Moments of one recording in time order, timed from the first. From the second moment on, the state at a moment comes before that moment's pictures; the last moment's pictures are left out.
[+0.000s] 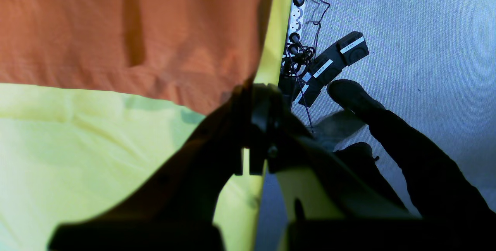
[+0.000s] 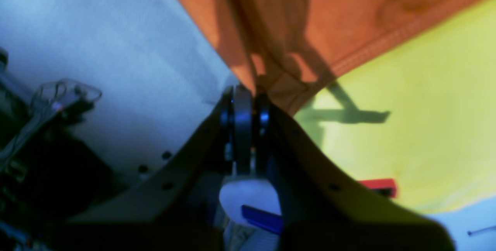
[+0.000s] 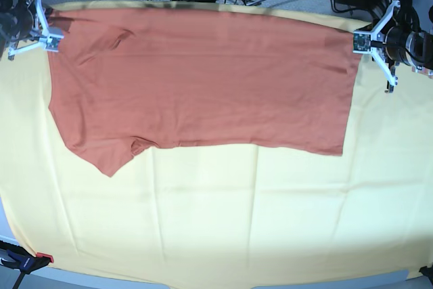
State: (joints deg) left arm 0.0 -86.0 36.8 120.7 -35.7 -44.1 37.8; right arm -31.4 64.4 0.0 112.1 48.9 41.1 -77.3
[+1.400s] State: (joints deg) left arm -29.2 -65.7 36.0 80.0 -64.9 -41.8 45.6; right arm -20.5 64.3 31.7 115.4 41.0 29.4 -64.4
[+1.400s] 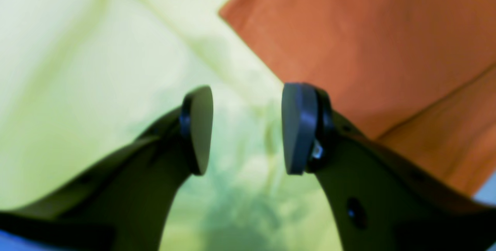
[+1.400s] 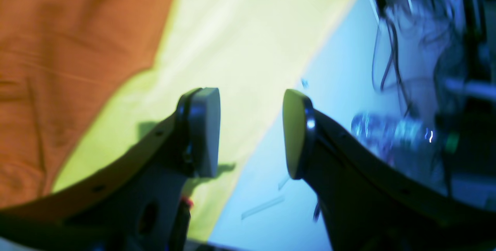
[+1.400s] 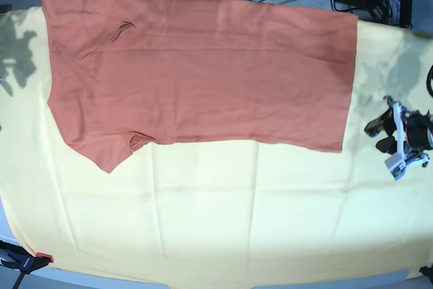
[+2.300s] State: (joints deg) left arm -34.3 -41.3 30.8 45.2 -86.9 -43.7 64.8; right arm -20.4 59.6 31.8 102.6 45.2 30.6 -61.9
